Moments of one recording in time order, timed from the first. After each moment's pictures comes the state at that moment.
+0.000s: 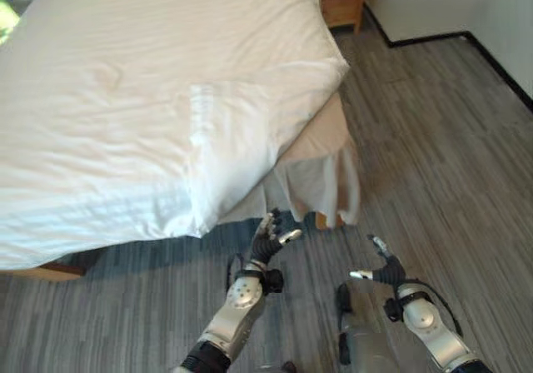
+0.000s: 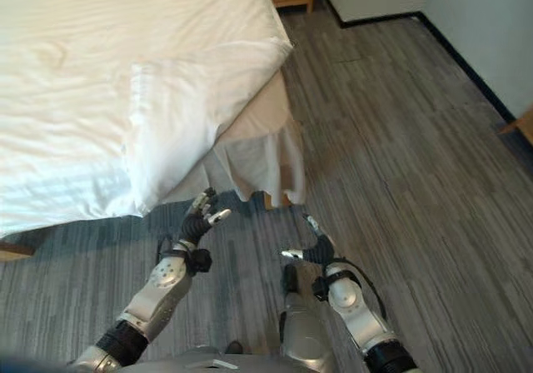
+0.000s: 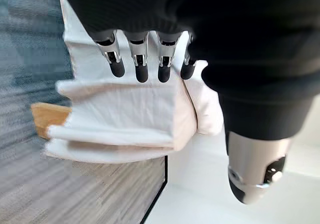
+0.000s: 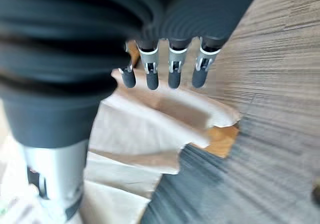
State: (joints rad) left arm -0.09 0.22 -0.46 0.25 -0.42 -0.15 0.23; right arm 0.04 -0.42 0.36 0.33 -0.14 -0.09 -0.20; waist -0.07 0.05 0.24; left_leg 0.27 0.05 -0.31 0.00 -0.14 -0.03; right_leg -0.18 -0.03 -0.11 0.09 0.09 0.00
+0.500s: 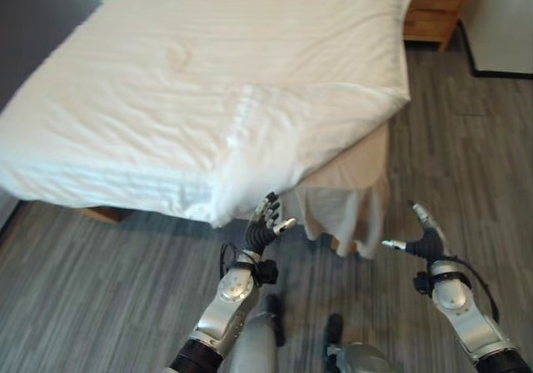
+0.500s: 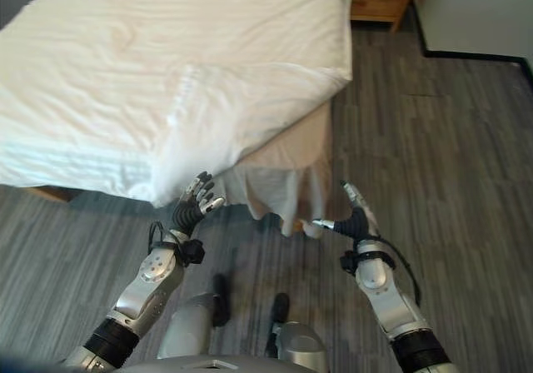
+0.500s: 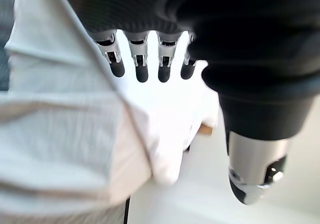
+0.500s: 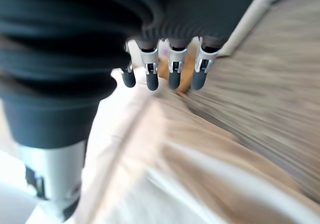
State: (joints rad) left arm -0.06 0.28 -0.39 0.12 -0.43 -0.15 0.22; right arm 0.02 -0.51 0.14 0.11 -0.28 -0.09 -0.37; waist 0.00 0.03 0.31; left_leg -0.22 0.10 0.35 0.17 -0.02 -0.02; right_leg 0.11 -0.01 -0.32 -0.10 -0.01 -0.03
